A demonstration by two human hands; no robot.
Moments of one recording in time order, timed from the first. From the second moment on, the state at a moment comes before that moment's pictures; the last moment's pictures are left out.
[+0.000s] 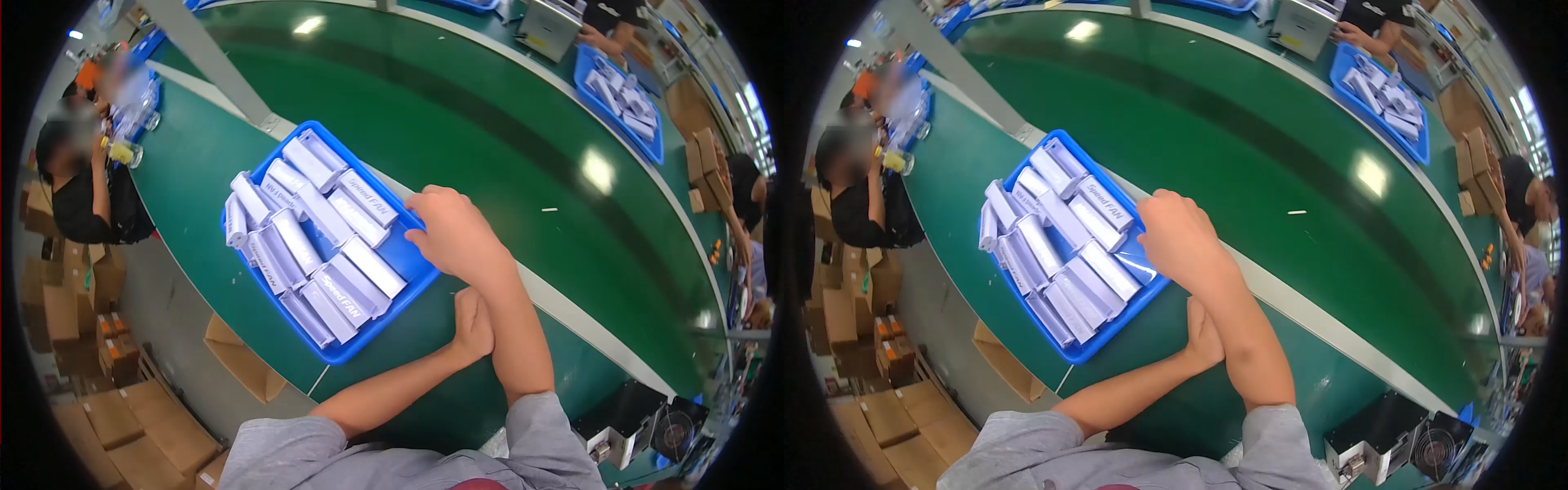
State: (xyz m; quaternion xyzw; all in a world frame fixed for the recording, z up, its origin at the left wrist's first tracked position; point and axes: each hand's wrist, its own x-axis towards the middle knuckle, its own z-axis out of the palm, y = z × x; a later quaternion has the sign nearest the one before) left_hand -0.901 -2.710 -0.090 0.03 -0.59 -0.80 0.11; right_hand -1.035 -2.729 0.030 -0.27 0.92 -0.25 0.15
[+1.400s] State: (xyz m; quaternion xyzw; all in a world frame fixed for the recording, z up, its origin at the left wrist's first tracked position) left_hand -0.793 -2.875 0.033 -0.04 -0.79 -0.57 0.22; right_hand -1.015 -2.709 -0.017 -0.16 0.72 -0.63 0.23
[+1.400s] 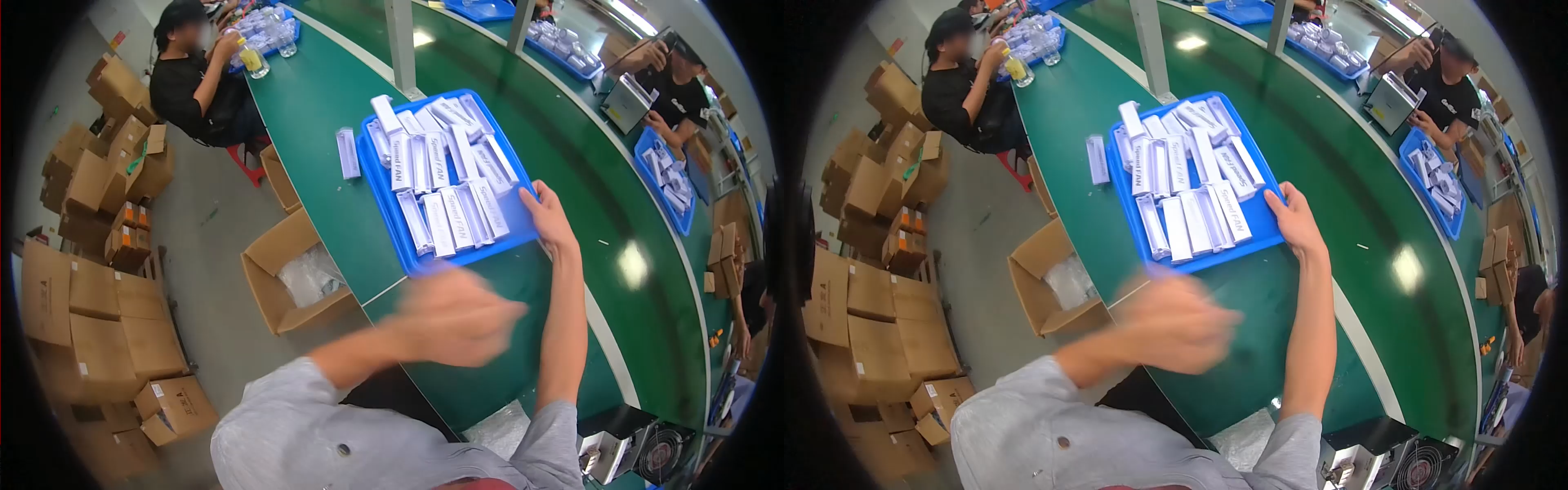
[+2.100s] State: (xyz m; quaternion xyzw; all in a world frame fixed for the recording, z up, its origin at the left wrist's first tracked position) left_hand -0.858 -3.025 -0.021 0.20 -0.91 -0.37 0.07; right_hand -0.751 -2.454 -0.042 0.14 0.67 -0.73 -0.03
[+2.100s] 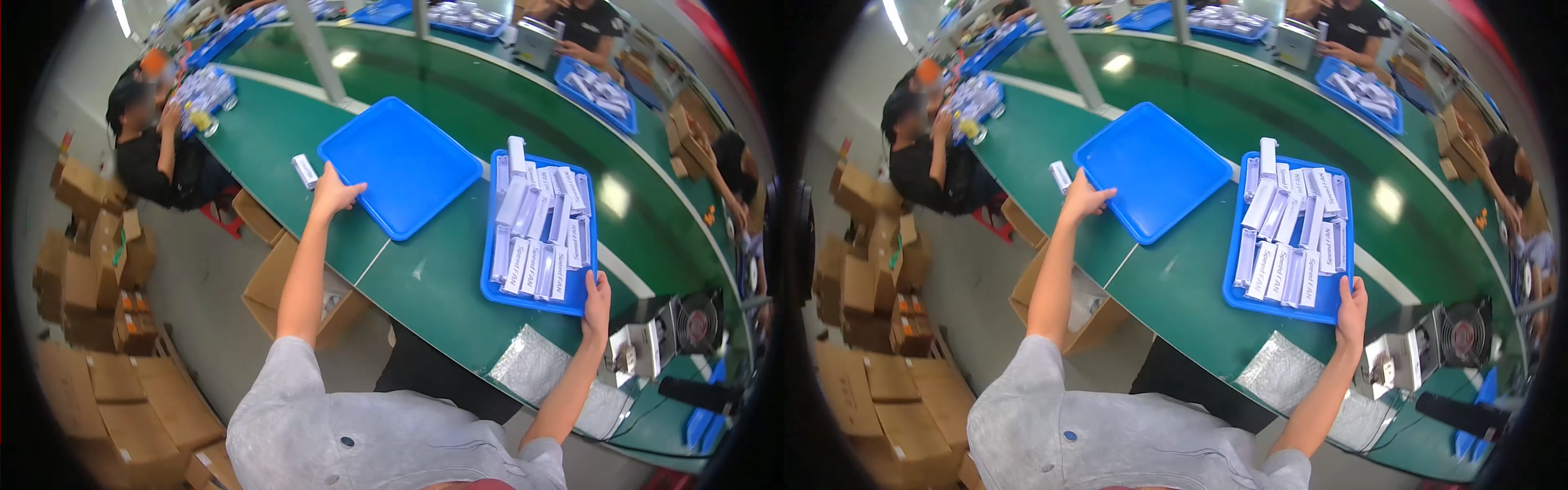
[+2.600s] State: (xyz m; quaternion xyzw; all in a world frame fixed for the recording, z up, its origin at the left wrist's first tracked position) left_hand -1.116 -2.918 0.007 0.14 -0.72 -0.68 -0.02; right_hand -0.727 -2.463 -0.034 0.20 0.79 -0.57 -0.11
